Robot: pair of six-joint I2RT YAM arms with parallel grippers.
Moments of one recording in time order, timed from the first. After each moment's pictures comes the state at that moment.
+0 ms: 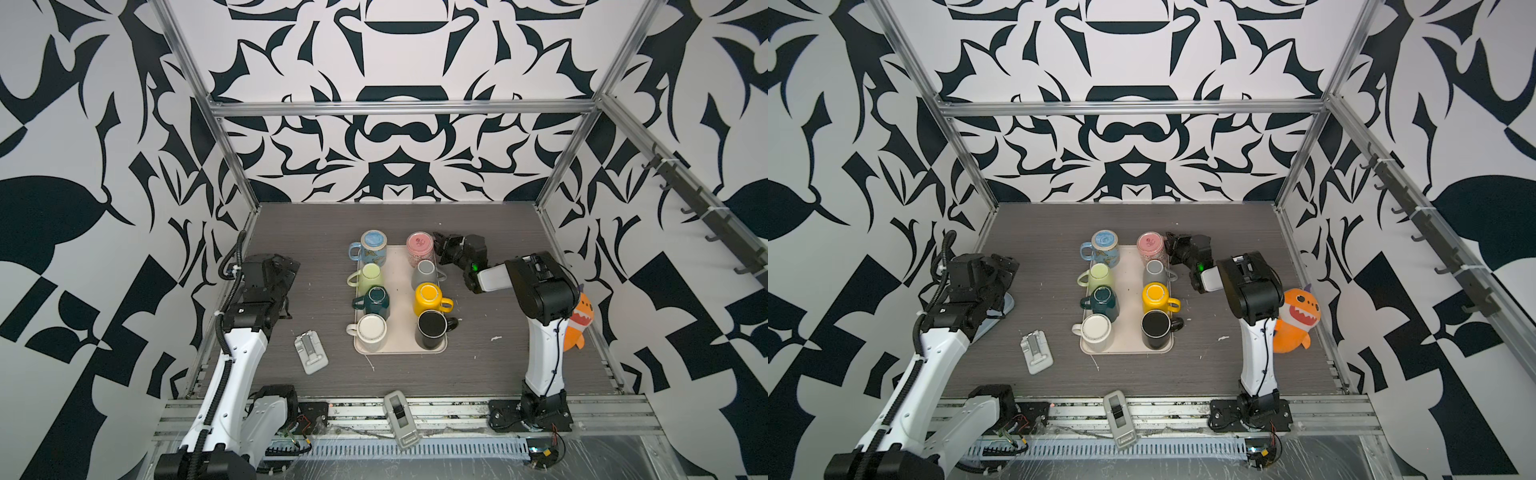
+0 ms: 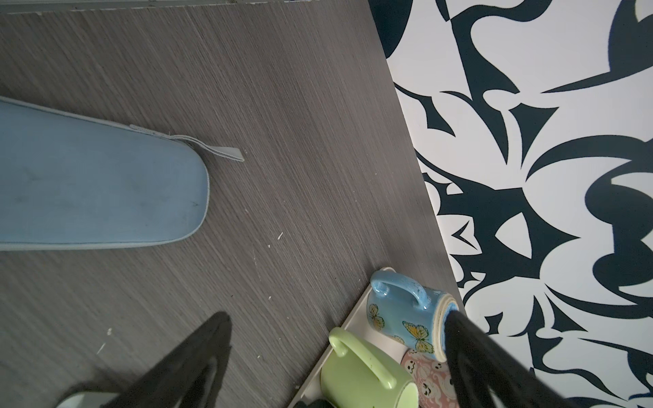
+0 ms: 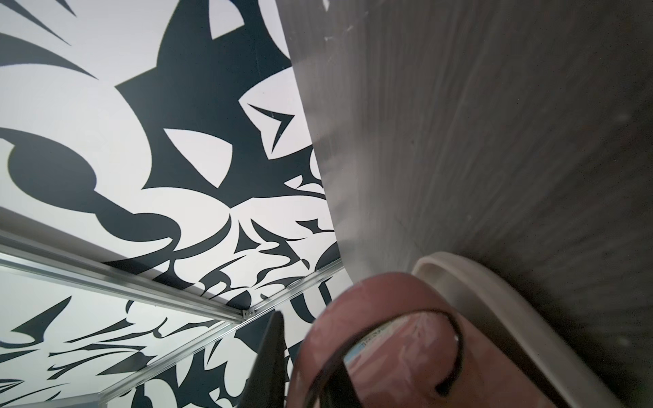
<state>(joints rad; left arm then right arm) 0.00 0.92 0.77 -0.50 -0.08 -1.11 0.26 2.12 1.01 0.91 -0.32 1.91</state>
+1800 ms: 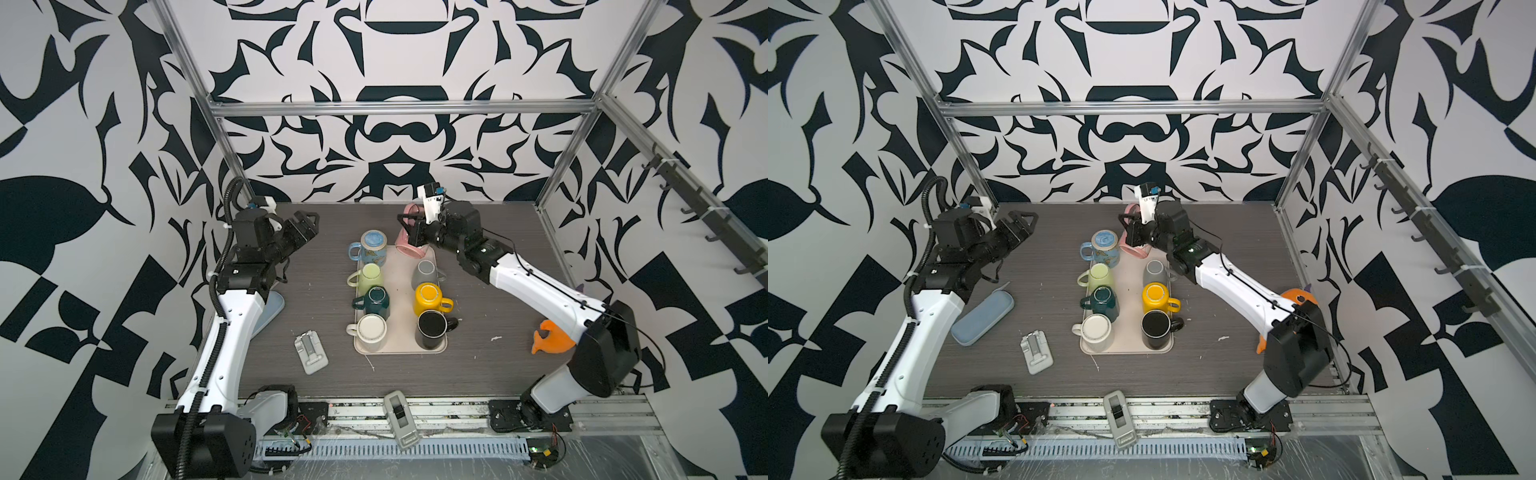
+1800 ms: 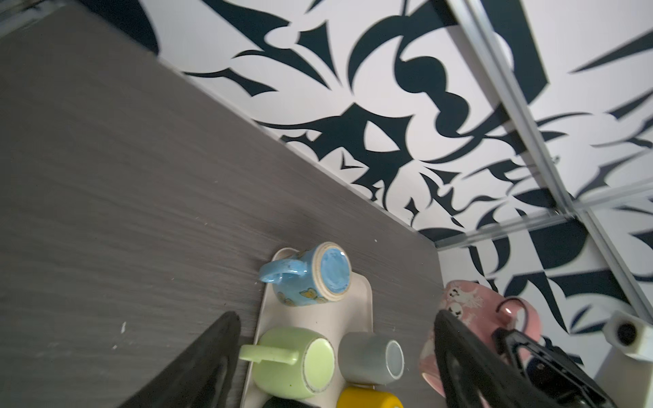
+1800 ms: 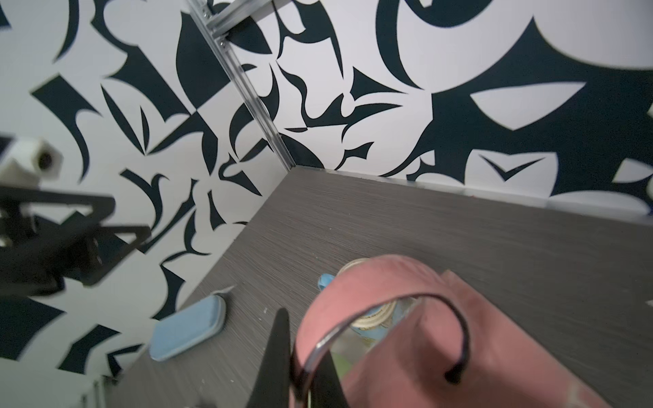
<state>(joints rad) -0.03 1.15 1.17 -0.39 0.37 -0.65 0.63 1.52 1.29 -0.02 -0.16 0.30</state>
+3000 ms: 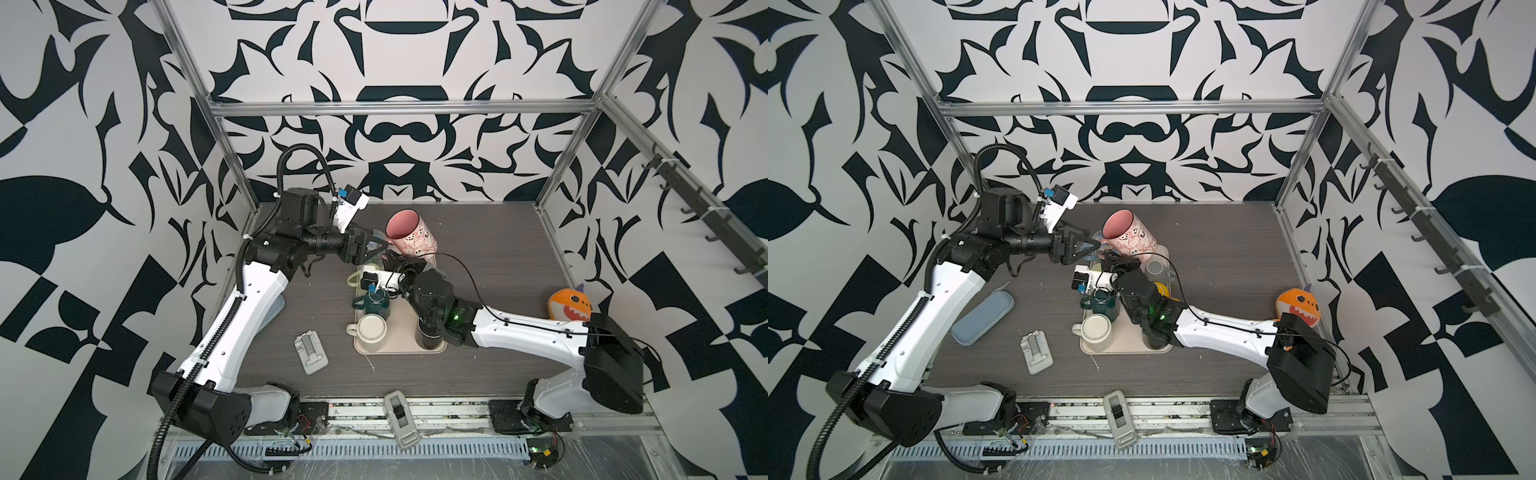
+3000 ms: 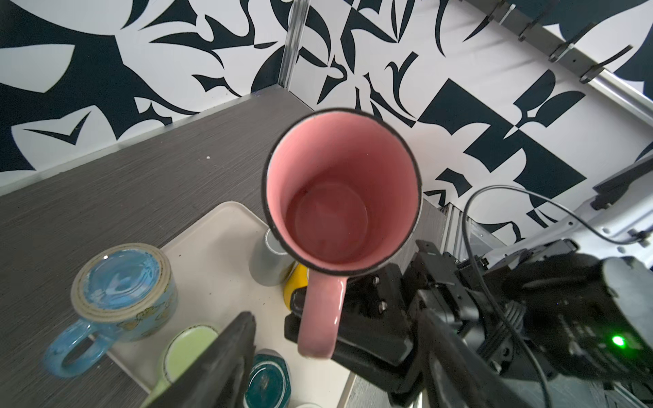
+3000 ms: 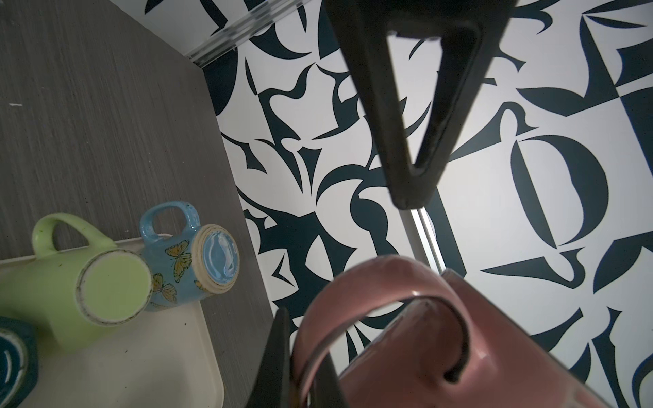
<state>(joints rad) -0.36 1.30 1.45 -0.71 0.79 0.04 1.05 1.48 0.96 0.47 0.54 -1.10</state>
